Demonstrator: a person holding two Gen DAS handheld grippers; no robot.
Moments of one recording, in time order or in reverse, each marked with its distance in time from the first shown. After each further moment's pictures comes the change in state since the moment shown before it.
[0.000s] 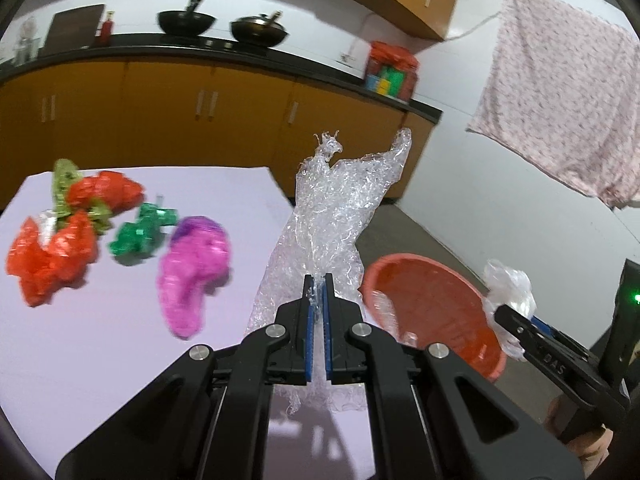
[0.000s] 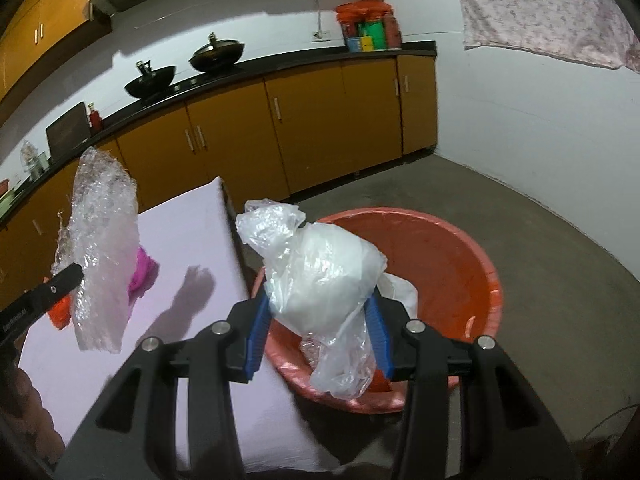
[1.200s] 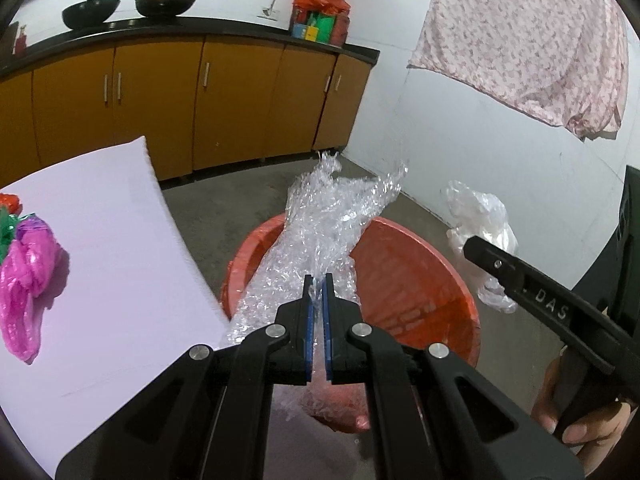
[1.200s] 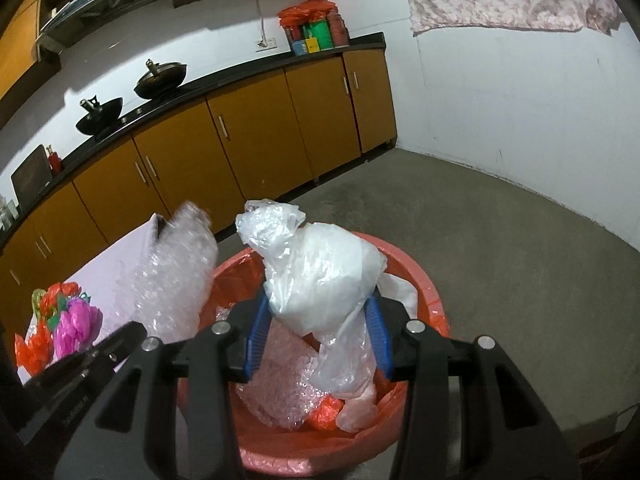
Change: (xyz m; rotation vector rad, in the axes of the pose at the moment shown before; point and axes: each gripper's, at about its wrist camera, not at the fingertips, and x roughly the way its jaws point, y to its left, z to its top) left arm 0.091 -0.085 -0.013 0.177 0.160 -0.167; right arm 0.044 -0.084 0.030 0.147 -0.019 -0.082
